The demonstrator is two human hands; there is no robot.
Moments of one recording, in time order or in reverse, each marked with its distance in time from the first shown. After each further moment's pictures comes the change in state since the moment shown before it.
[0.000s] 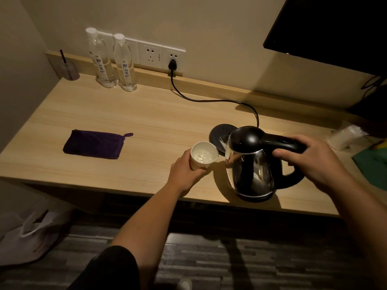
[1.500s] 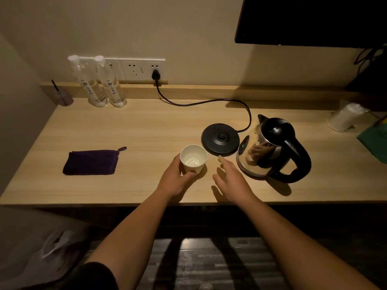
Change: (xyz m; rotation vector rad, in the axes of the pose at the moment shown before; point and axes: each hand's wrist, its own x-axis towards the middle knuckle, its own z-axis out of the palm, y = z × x) left_hand -0.002 0.005 -0.010 0.064 -0.055 0.020; right_hand 0.007 0.068 0.161 -0.075 -0.087 0.035
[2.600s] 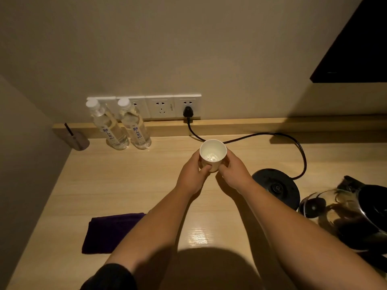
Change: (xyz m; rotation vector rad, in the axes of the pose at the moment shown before) left_hand 0.205 -0.006 -0.101 0.012 0.016 0.107; right_hand 0.251 -0.090 0.062 0.384 0.056 0.008
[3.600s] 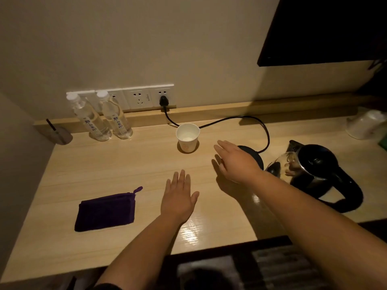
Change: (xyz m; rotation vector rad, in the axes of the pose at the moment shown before) left_hand -0.126 -0.033 0.041 0.996 -0.257 0.060; right_hand -0.100 -0.019 -0.083 -0.978 -0.130 -0.272
